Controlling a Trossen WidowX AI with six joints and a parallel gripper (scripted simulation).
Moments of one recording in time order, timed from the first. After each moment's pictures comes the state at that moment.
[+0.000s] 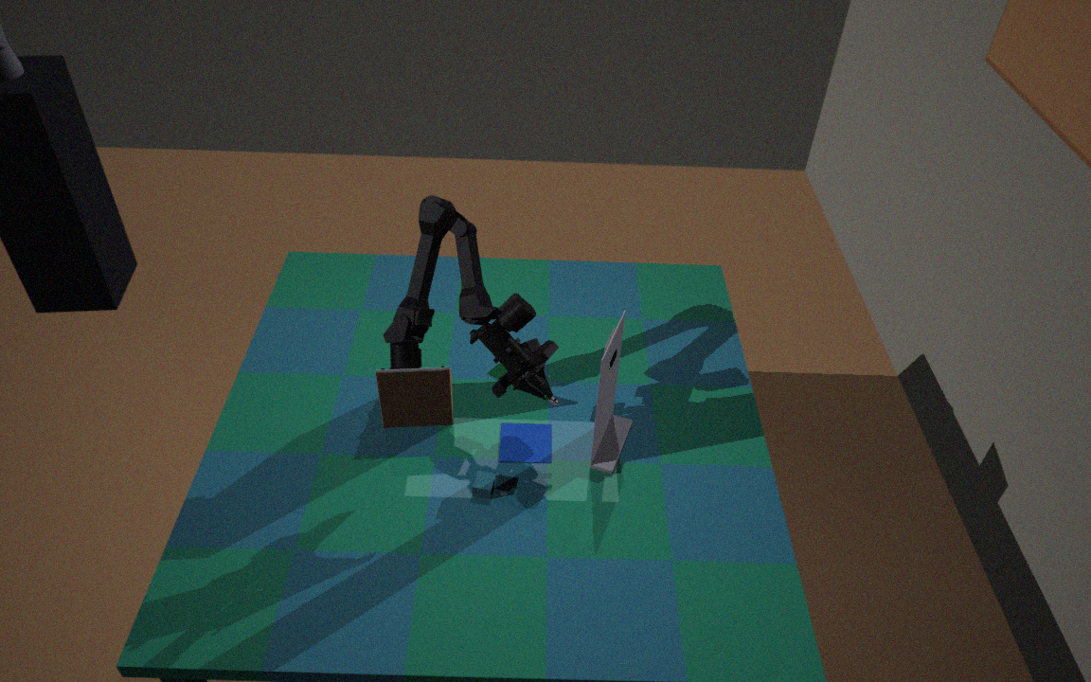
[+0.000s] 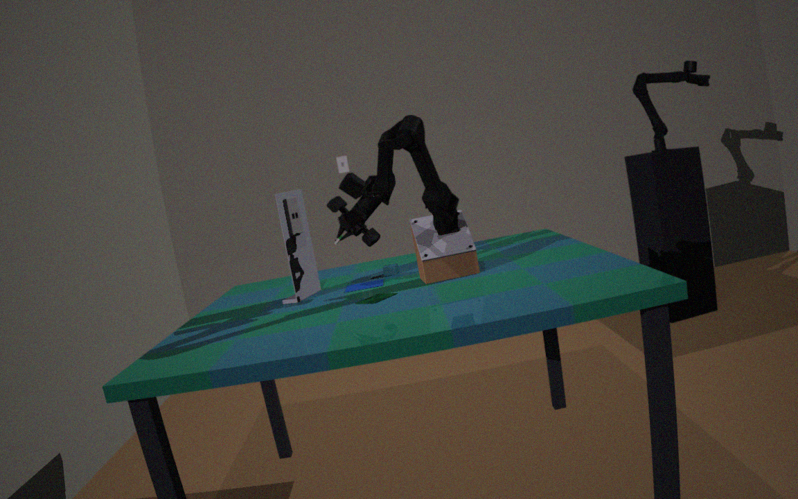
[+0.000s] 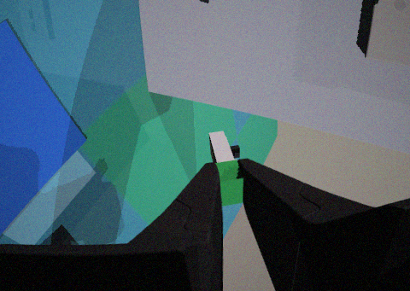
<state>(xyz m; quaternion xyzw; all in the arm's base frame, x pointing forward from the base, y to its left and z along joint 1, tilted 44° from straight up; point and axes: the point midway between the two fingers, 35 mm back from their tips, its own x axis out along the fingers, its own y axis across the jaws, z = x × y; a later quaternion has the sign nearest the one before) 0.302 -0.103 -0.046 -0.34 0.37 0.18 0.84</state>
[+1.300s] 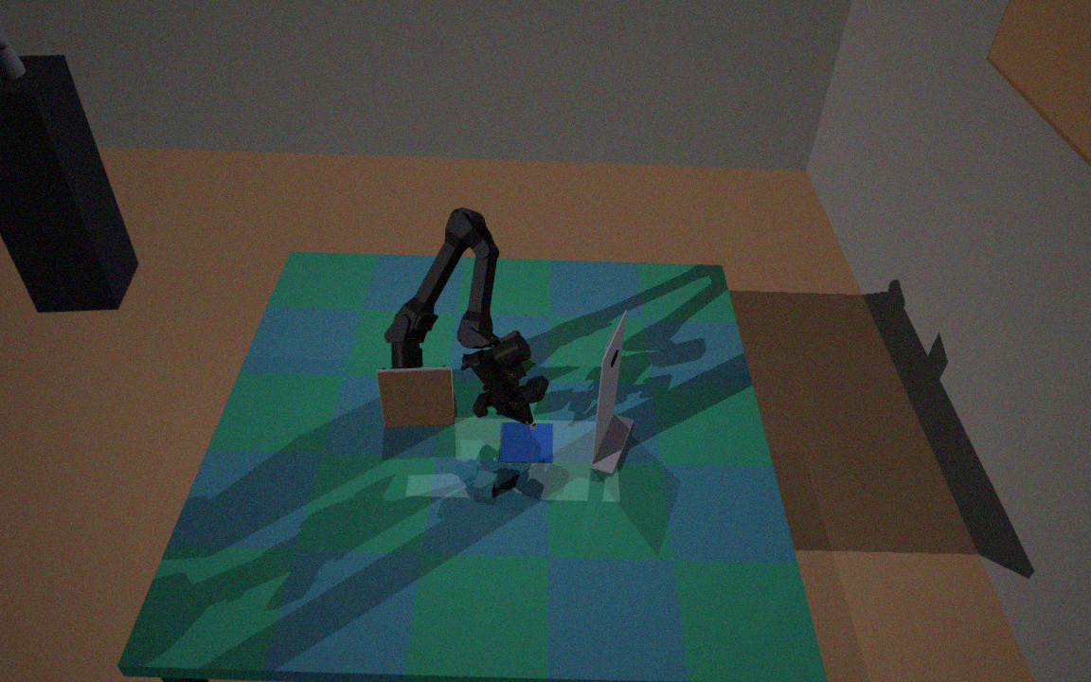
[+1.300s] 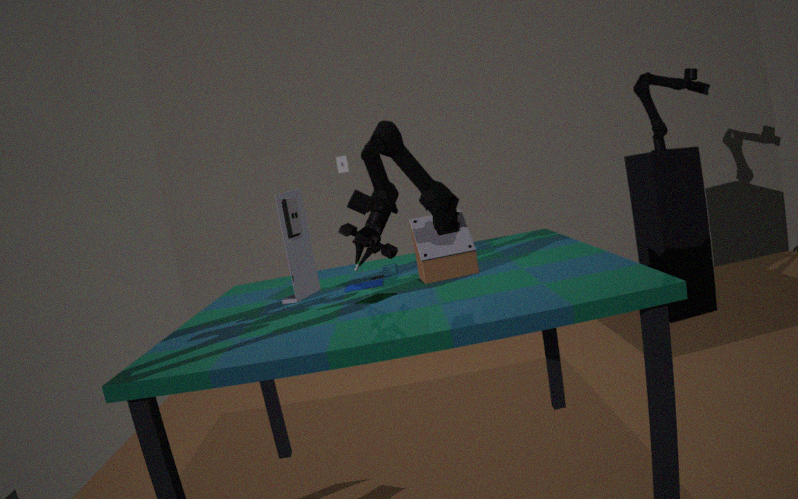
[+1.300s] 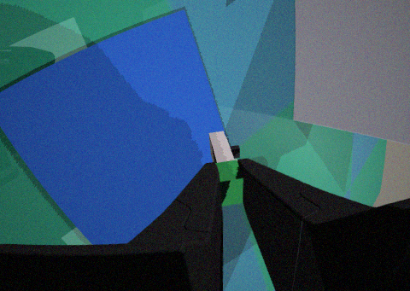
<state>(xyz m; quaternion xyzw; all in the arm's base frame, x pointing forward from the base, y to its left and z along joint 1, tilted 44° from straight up) 0.263 -0.044 -0.105 -0.26 0.32 0.34 0.84</state>
